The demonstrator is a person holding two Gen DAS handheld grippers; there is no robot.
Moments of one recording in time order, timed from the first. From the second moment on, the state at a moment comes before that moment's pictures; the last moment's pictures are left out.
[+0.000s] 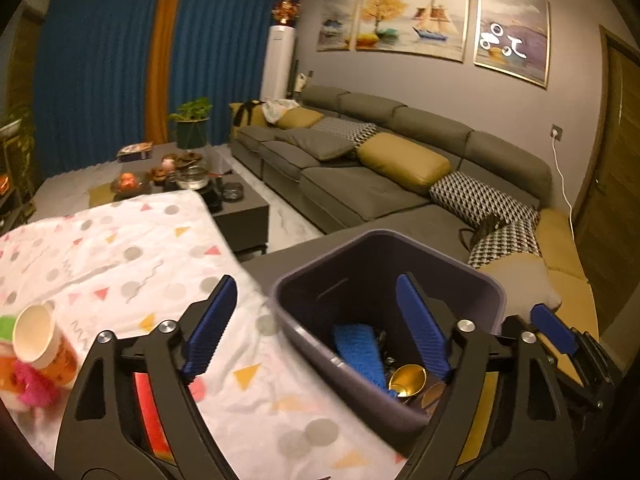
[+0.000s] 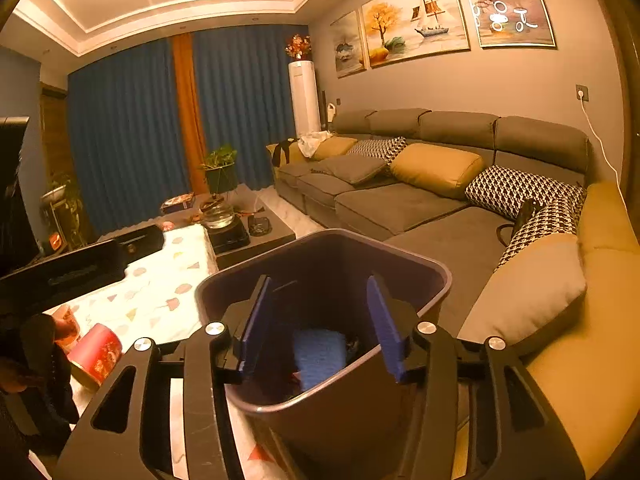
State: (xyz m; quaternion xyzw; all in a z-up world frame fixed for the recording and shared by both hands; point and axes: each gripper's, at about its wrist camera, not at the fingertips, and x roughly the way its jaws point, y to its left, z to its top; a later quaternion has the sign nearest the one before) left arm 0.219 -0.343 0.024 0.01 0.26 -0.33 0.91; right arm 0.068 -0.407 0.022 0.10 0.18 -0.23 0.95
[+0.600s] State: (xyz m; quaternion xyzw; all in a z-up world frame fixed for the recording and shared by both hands) left arm 0.180 -0.134 0.007 -0.04 0.24 -0.12 0.96; right arm 0.072 -0.299 0.001 0.06 0.21 -0.14 0.97
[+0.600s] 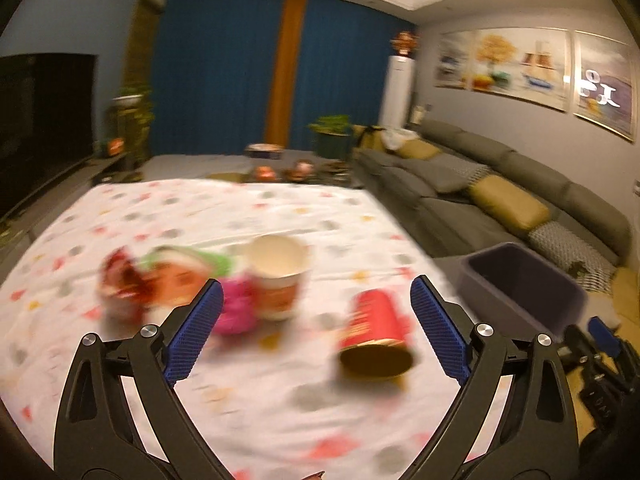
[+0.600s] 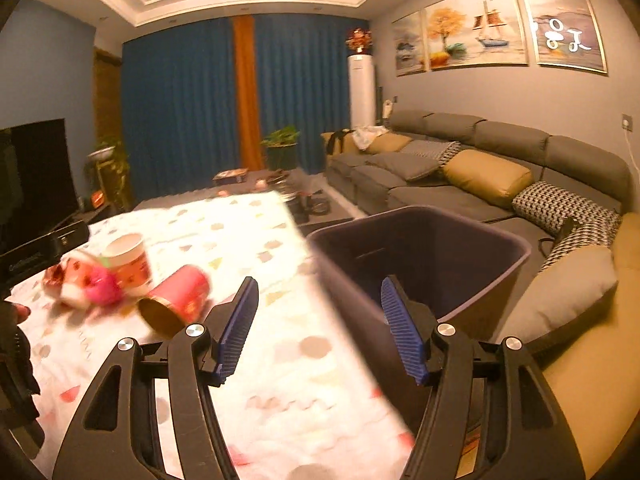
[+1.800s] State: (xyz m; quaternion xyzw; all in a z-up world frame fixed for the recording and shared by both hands) left arm 0.200 -0.009 -0.027 -0.08 0.27 -0.04 0.96; right arm 0.178 -0.195 -0.050 -0.02 0.31 -0.07 0.95
